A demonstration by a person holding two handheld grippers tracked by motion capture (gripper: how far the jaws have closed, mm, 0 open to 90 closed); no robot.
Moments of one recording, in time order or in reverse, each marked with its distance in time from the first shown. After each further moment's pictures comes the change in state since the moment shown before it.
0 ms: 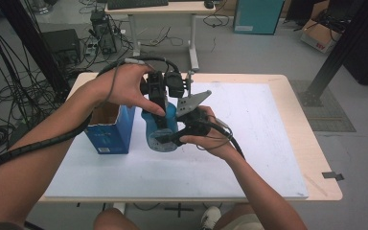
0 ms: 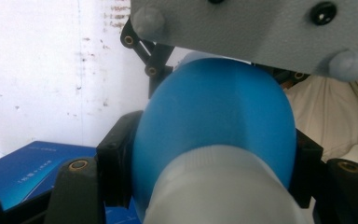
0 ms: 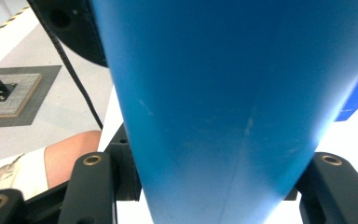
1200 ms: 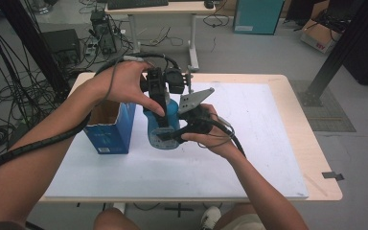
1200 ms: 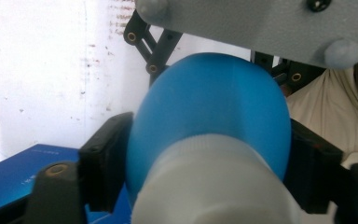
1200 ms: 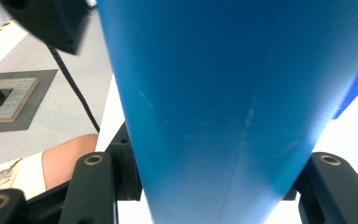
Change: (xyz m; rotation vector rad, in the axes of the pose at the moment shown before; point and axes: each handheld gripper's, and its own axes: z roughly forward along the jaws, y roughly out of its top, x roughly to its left) left arm 0.002 0.000 -0.006 -0.048 0.000 -0.024; right arm -0.002 0.002 -0.007 -0.005 -0.020 0.018
